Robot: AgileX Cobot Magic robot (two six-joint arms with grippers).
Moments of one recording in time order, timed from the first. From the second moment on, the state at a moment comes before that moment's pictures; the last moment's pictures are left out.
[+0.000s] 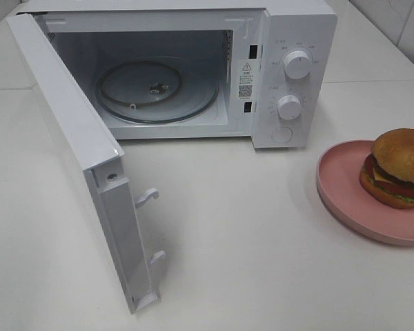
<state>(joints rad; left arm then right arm) -0.61 0.00 -0.52 -0.06 0.94 0.09 0.05 0.00 -0.50 0.05 1.00 -0.01</state>
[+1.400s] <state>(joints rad) -0.61 1.20 -0.53 0.02 -0.11 0.09 0.05 0.00 -0.50 0.05 1.00 -0.01</state>
